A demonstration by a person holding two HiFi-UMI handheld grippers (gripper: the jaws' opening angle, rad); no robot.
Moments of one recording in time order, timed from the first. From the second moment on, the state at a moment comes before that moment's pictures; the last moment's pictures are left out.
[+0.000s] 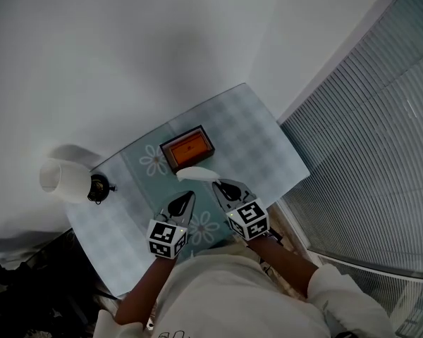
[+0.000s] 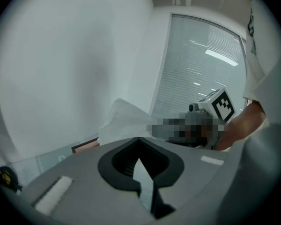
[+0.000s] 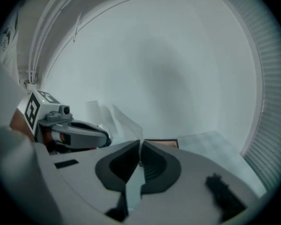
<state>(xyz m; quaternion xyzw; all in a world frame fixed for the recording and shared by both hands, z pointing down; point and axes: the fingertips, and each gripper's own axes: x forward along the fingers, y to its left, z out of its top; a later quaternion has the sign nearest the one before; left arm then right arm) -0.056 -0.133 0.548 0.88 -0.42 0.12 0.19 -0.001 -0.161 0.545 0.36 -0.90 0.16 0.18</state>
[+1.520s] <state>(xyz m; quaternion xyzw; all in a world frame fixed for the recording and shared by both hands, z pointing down) -0.056 -0.074 0.525 0.87 -0.44 0.09 0.20 0.005 -0.067 0.519 0.36 -0.91 0.18 0.13</state>
